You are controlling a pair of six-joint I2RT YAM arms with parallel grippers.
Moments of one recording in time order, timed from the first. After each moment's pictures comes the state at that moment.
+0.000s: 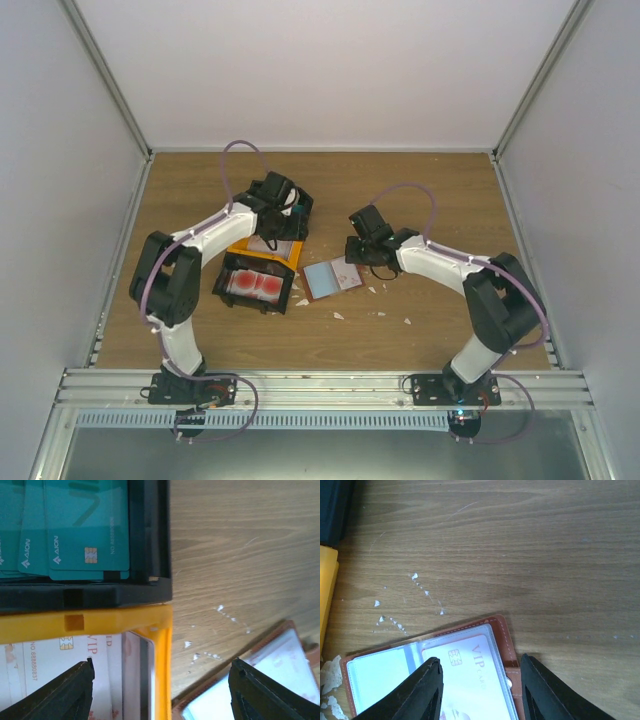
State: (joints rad) left arm -0.47 1.80 1.32 -0.58 0.12 -0.37; right arm 0.62 1.64 1.01 -0.38 0.07 0.63
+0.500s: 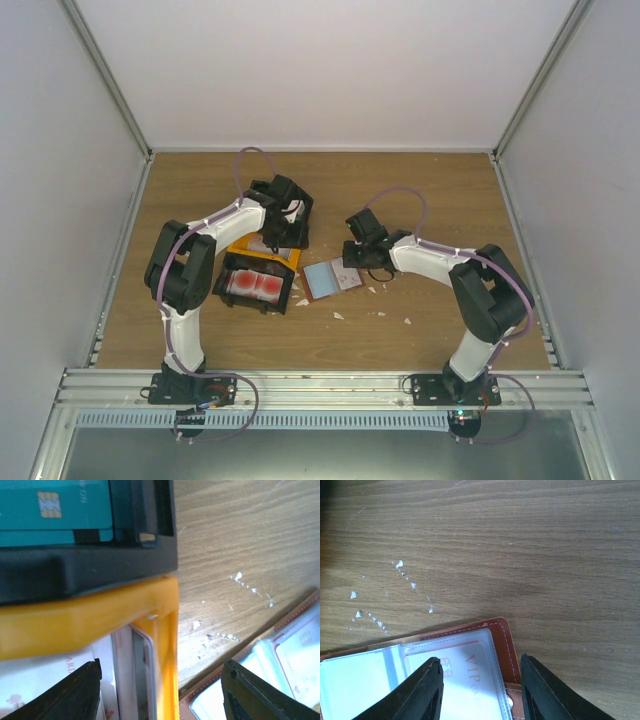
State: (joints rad) left arm -0.46 1.95 1.42 -0.71 0.19 -0.30; right arm 0.61 1.73 1.00 -0.32 0.04 0.57
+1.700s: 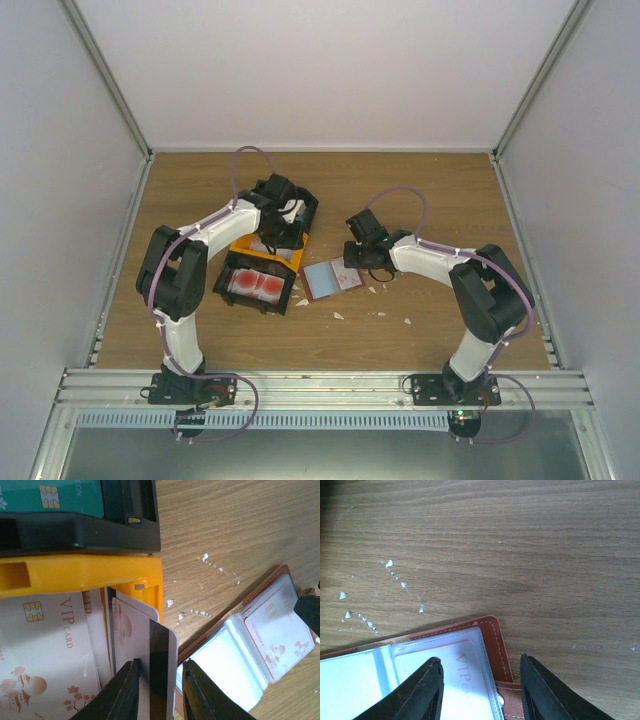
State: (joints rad) left arm -0.46 1.89 1.38 -0.73 0.27 -0.26; right arm 0.61 1.73 1.00 -0.33 0.06 0.58
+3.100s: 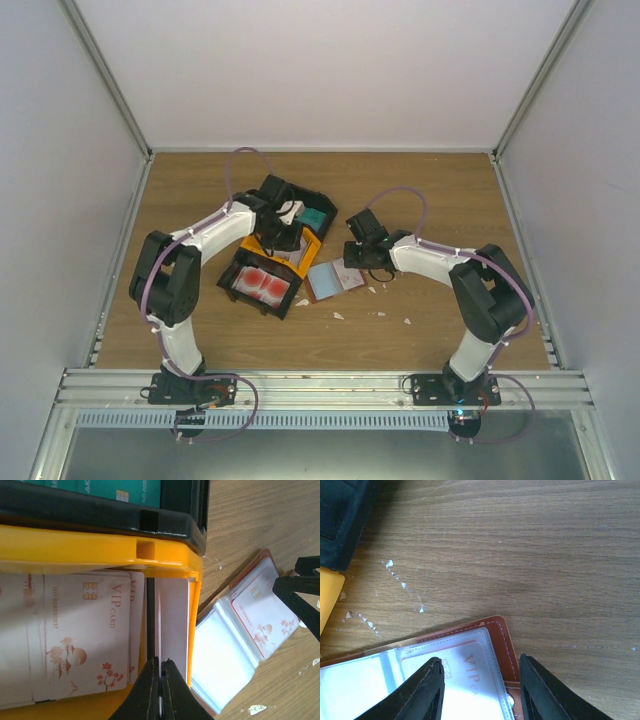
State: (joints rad) left arm -0.45 1.83 1.34 -0.73 0.32 -0.25; right arm 0.61 1.73 1.00 -0.33 0.06 0.58
